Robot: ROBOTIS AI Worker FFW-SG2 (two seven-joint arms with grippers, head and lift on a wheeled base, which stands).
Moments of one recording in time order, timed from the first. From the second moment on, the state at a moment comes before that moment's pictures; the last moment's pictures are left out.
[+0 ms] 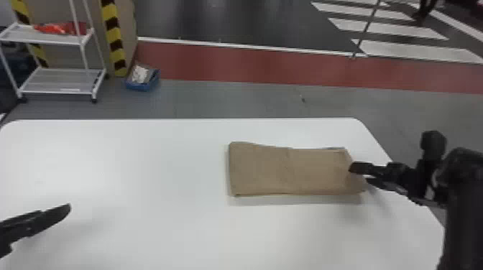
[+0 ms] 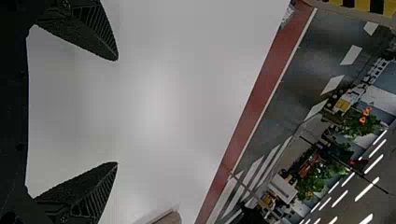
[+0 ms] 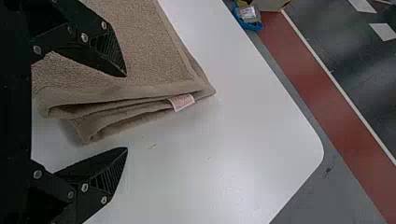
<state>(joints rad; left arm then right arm) 0.15 0.10 0.49 -1.92 0.22 1.03 -0.76 -0.47 -0.24 -0.61 -1.27 0.21 1.22 0.71</state>
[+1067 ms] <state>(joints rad) 0.16 0.10 0.50 -1.94 0.22 1.03 -0.76 -0.39 -0.22 -0.74 -1.50 0.05 1.42 0.81</state>
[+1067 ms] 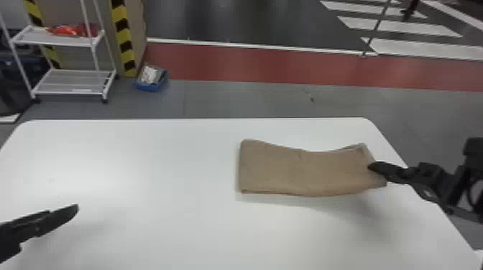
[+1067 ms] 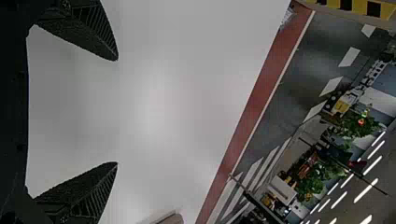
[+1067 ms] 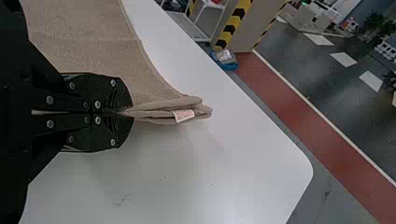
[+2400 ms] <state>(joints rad) 0.16 0.10 0.51 -1.95 0.21 1.04 -0.76 -0.32 -0.10 -0.56 -1.76 -0.03 1.55 0.79</state>
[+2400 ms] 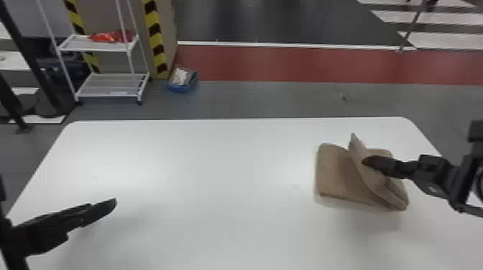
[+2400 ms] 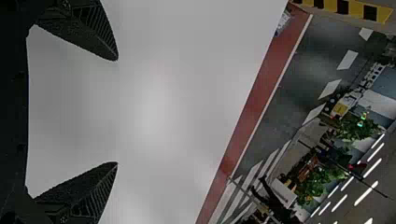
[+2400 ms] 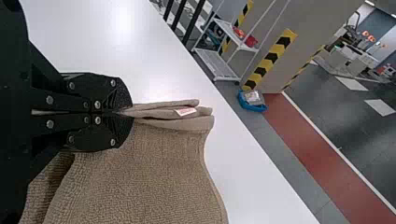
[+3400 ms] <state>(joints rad) 0.17 0.11 0.54 -1.93 0.22 1.03 -0.78 -0.24 0.00 -0.41 -1.74 -0.04 1.38 0.77</state>
